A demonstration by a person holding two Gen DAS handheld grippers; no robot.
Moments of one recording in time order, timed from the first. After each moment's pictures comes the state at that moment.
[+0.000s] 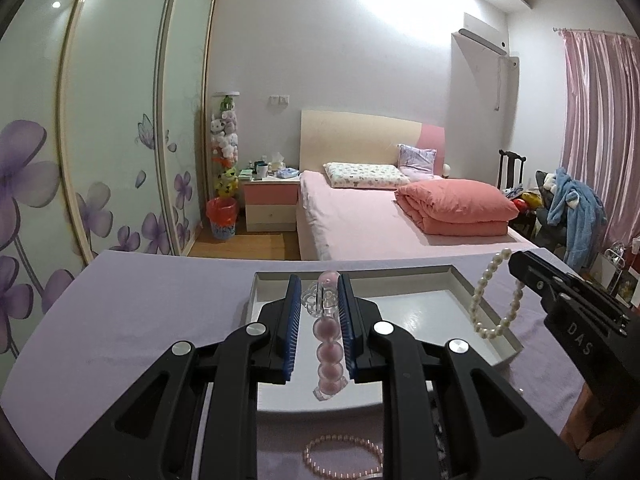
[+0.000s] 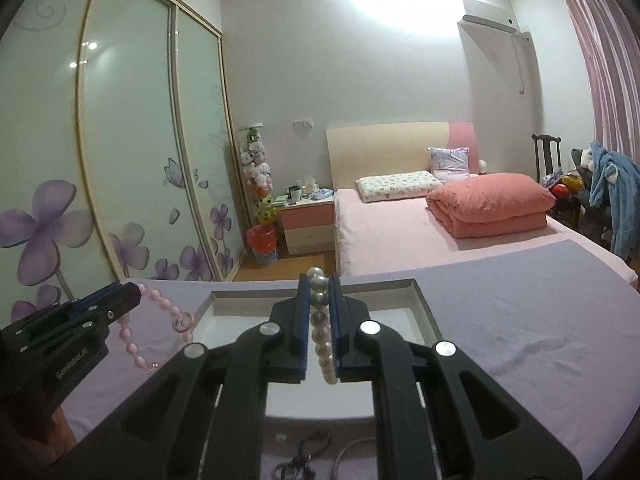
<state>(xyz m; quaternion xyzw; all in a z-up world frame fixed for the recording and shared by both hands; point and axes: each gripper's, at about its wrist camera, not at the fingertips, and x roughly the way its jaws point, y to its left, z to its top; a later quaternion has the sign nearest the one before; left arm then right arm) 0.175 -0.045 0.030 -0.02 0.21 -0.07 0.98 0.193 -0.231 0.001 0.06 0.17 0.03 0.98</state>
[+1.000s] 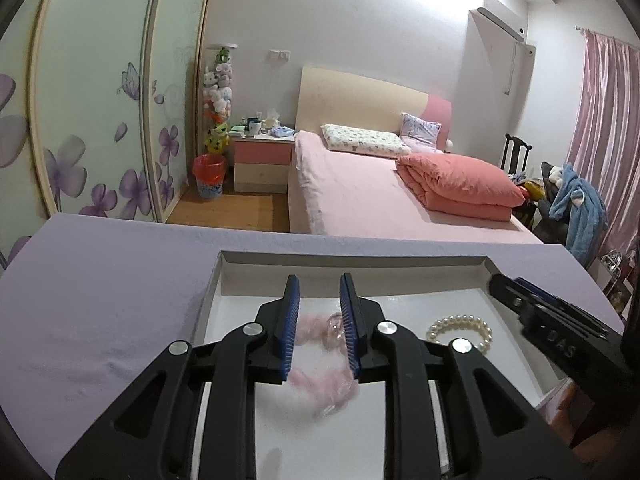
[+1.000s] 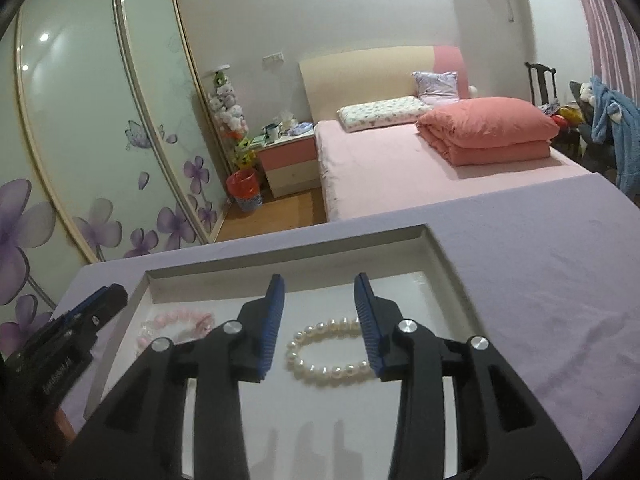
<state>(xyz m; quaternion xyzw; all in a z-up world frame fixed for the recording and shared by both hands) 0.259 -0.042 -0.009 -0.05 0.28 -0.08 0.96 0.301 -0.257 -0.059 0.11 0.29 0.01 0.95</state>
